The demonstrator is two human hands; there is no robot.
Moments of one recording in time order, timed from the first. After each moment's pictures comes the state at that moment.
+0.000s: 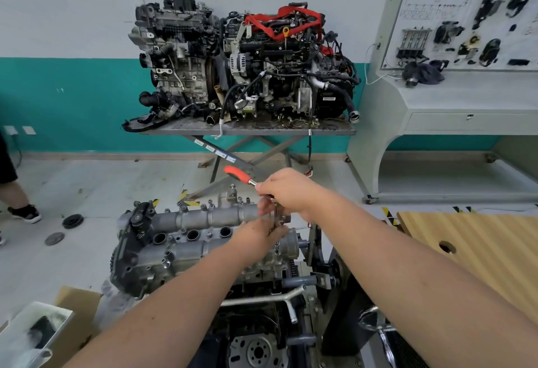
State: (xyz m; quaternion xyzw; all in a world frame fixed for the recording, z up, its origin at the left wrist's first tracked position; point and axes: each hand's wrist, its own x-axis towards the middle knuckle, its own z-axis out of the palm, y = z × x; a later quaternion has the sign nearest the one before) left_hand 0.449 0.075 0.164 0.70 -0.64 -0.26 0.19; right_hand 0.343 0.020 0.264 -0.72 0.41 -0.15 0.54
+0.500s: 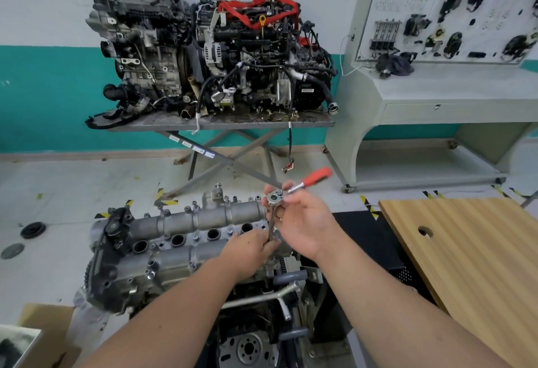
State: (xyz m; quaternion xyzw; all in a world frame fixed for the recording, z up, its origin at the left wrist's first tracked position) left_hand 0.459 0.067 0.119 0.66 -0.70 -0.25 0.13; right_hand 0.320 0.051 0.220 -0.30 0.22 -0.41 0.83
